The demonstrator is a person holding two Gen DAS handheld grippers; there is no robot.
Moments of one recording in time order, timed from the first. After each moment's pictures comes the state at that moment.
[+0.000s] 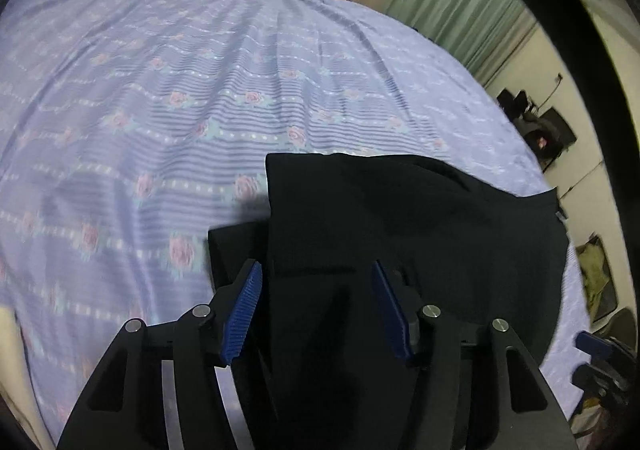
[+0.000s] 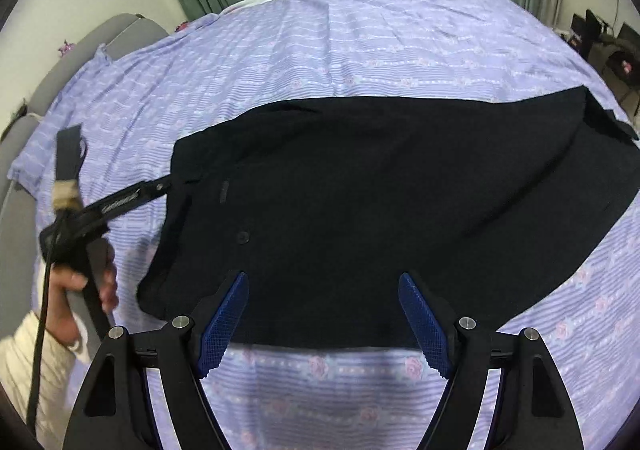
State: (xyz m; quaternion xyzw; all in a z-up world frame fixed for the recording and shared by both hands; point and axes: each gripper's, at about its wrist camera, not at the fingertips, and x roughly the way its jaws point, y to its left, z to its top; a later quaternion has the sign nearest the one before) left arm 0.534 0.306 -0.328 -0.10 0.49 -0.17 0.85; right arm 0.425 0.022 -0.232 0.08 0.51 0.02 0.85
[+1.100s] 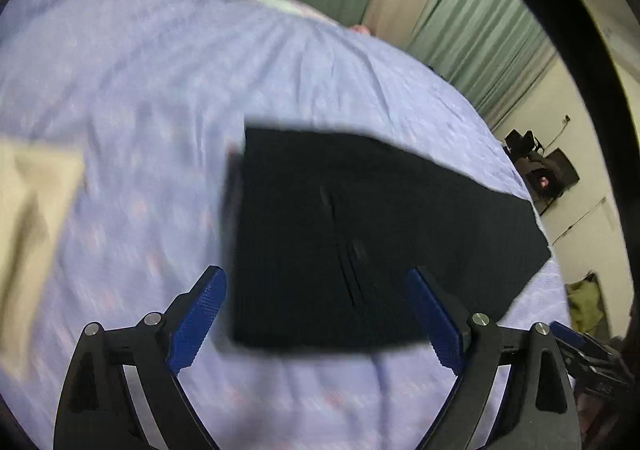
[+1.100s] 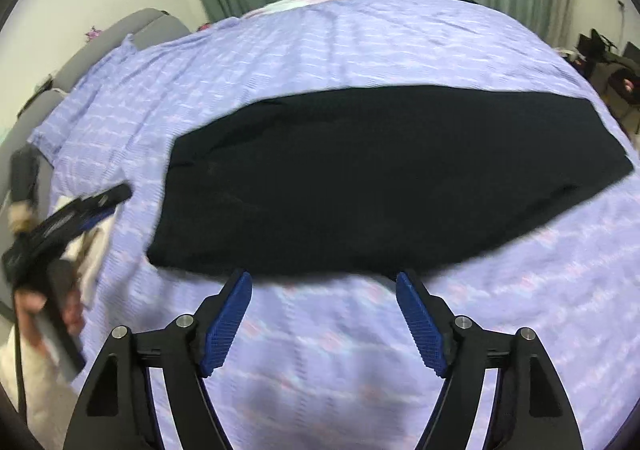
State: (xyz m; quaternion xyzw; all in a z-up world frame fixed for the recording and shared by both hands) left arm 0.362 0.319 -0.286 -0.18 0.45 -0.10 0.87; right arm 0.321 -0.025 -0.220 0.06 0.49 0.04 0.87
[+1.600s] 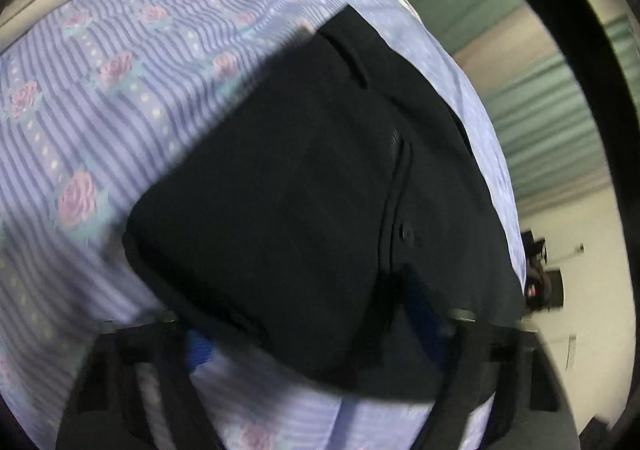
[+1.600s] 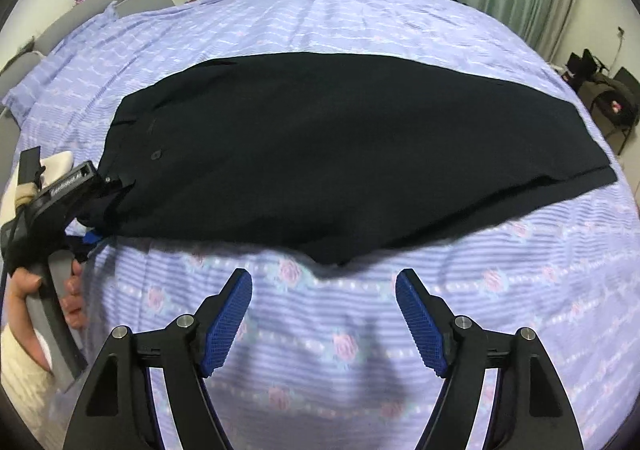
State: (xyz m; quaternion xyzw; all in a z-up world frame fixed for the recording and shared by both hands) left arm 0.392 0.307 -0.390 -0.38 0.47 0.01 0.80; right arm 0.339 -0.056 -0.272 0.00 0.50 0.02 0.86
